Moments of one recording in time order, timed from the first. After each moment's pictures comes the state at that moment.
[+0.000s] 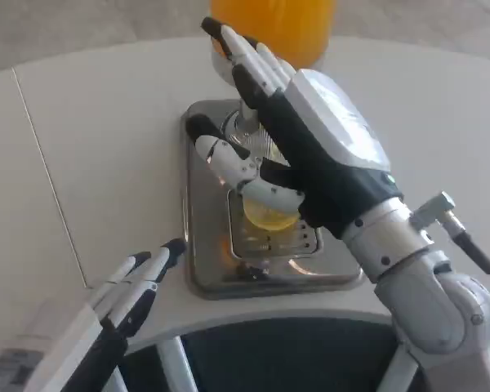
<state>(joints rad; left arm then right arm) 0.42 0.49 0.17 -0.48 0.55 -0.44 -0.05 -0.55 -0.21 0.31 -0.31 -0.60 0.15 0.17</state>
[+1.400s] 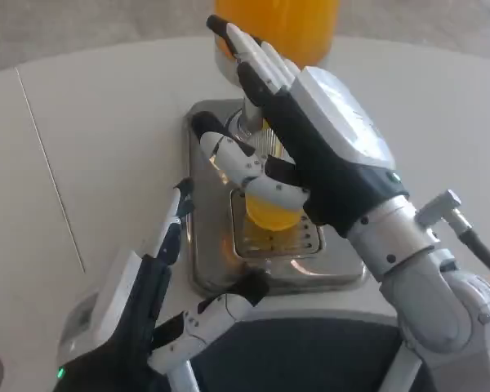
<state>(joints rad) 0.19 0.16 -0.10 -0.55 0.62 0.01 -0.07 -0.55 -0.21 0.30 -0.33 -0.60 0.16 0.19</state>
